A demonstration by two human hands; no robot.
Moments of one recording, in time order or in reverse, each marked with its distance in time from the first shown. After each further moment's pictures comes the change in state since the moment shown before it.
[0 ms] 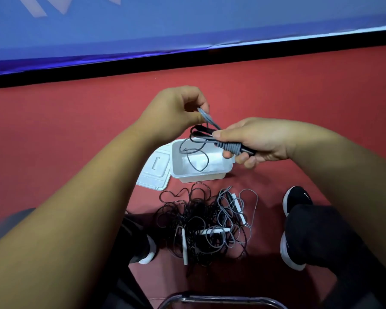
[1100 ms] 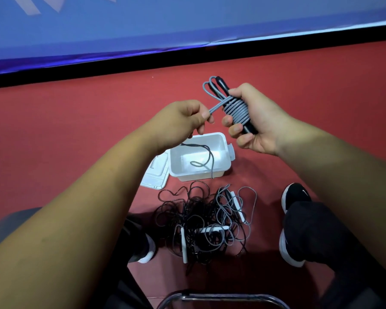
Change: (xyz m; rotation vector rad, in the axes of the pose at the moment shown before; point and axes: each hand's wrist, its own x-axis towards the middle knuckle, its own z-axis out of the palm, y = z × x) left_hand -0.003 -0.006 0.021 -0.169 -0.178 -0.223; right_hand 0.002 -0.015 -0.001 0.521 0.200 -0.113
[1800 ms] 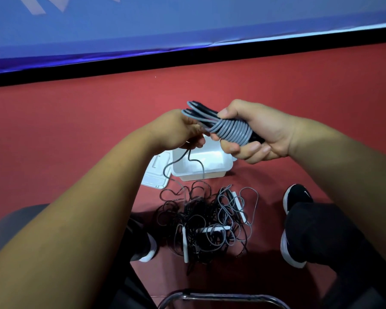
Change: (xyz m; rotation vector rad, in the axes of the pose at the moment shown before) left_hand -0.002 -0.013 -0.006 -0.045 -0.116 -0.131; right_hand -0.019 -0.002 0.000 -0.260 -0.451 0.120
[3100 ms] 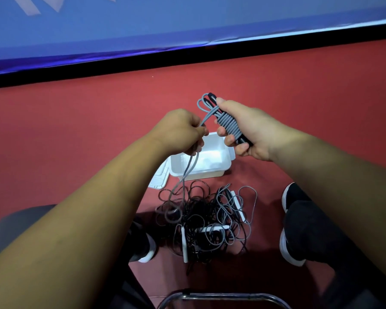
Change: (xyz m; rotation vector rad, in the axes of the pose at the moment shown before) left_hand 0.004 0.012 0.019 0.143 0.140 -0.091; right_hand 0.025 0.015 0.000 0.069 0.546 -0.067
